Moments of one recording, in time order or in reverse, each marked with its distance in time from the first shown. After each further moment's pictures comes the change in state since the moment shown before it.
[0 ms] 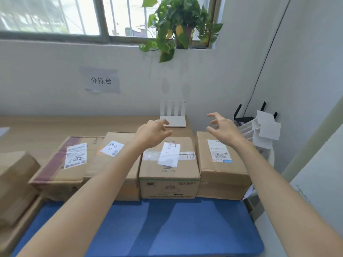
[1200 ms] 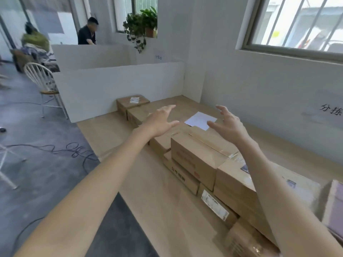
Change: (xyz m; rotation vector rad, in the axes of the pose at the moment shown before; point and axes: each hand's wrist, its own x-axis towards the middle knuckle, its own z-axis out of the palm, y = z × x) left_hand -0.449 -0.630 -0.380 0.146 0.509 -0.671; right_hand -0.123 -0.781 0.446 0.233 -0.368 -0.711
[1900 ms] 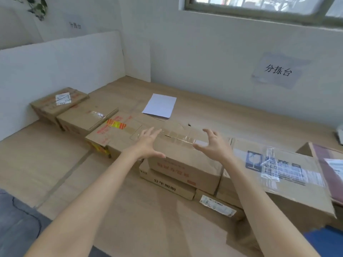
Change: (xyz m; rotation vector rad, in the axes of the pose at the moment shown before) left_hand 0.155 -0.117 0.158 0.062 -0.547 0.221; right_hand 0.052 0.063 0.110 -0.221 -0.078 0.508
